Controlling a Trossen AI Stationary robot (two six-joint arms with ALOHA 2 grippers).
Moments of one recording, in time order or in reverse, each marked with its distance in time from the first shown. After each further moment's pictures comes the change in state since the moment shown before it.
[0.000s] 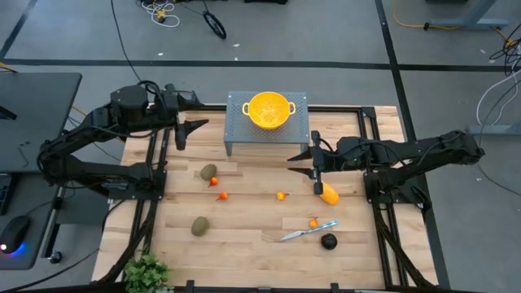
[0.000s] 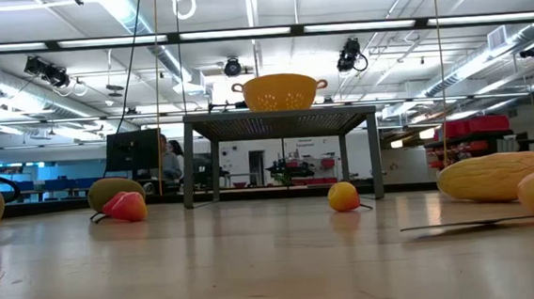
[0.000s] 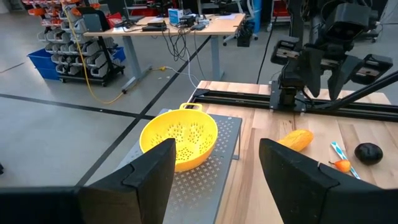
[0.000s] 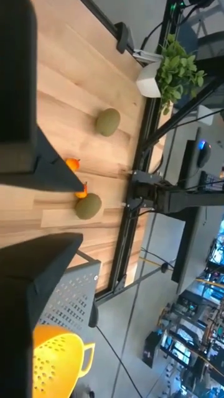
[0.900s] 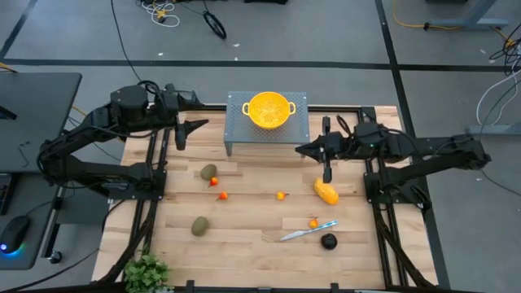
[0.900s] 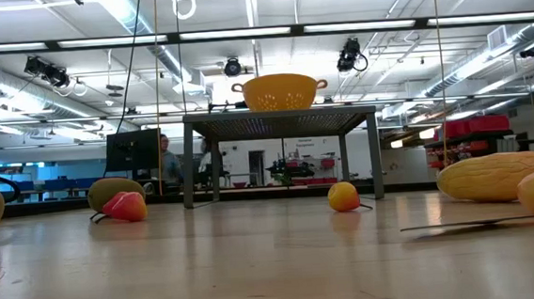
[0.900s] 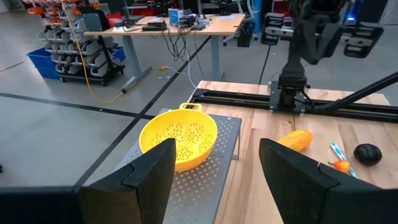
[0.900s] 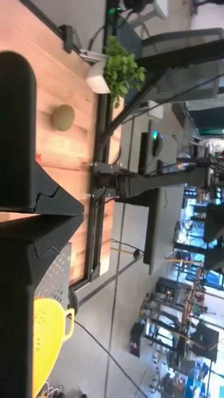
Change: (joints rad) left arm 0.000 0.000 0.000 0.000 0.001 -0.007; right arm -0.093 -0.103 0.000 0.053 -0.090 0.063
